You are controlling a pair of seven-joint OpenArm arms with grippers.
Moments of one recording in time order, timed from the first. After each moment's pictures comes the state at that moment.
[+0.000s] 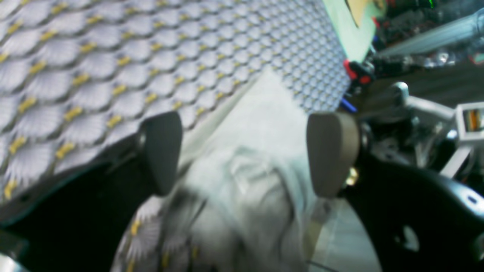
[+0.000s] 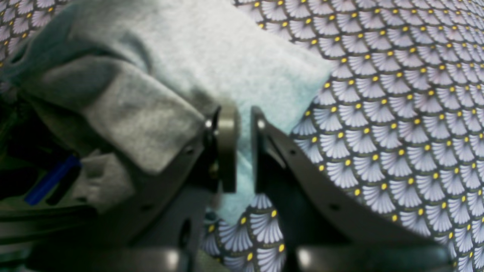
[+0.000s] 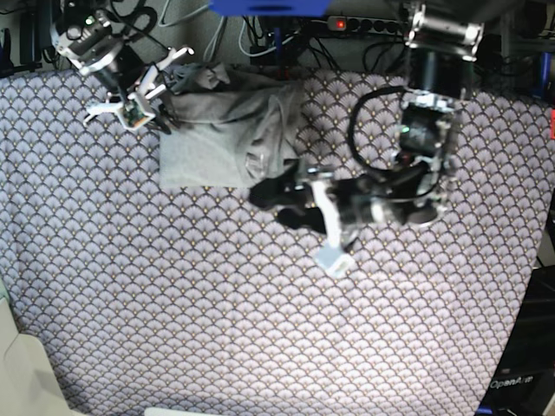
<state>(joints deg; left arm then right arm) -11.6 -6.4 8.5 81.7 -58.1 -32.5 65.6 -35.7 5.8 13.3 113.3 -1.6 39.8 -16.0</state>
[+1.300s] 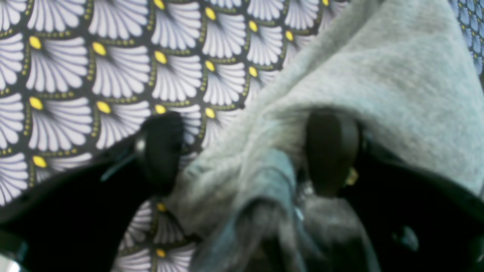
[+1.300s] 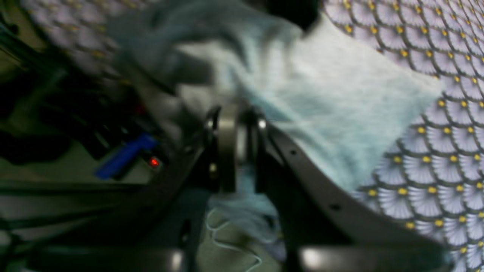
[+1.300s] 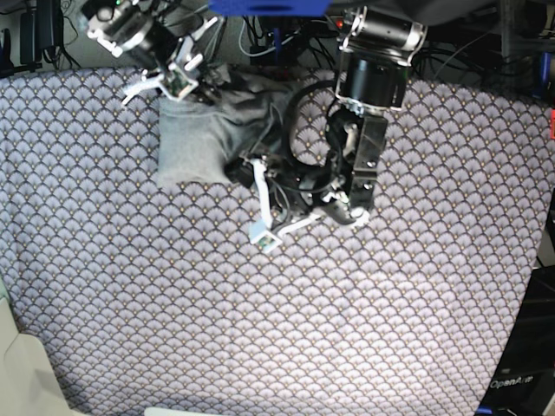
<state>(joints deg) -12.7 6.8 8.4 69.3 -14.5 -33.9 62.2 -41.0 5.8 4.0 113.8 -10.2 39.8 -10.0</state>
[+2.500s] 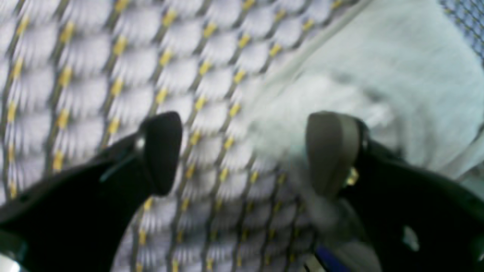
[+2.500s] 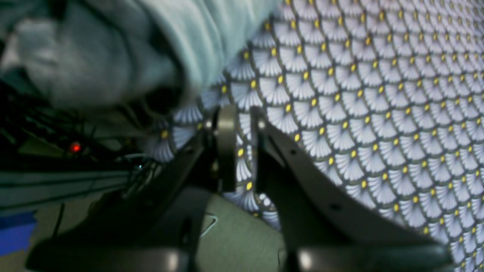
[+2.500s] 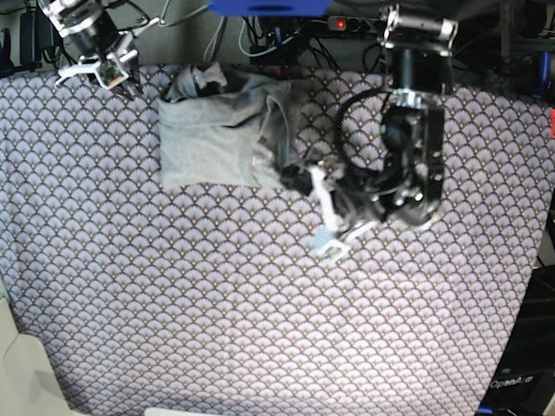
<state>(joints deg) -7.6 -2.2 0.3 88.6 -29.0 -32.5 79.1 -43.5 2.7 23.9 108.2 -18.0 39.9 2.2</state>
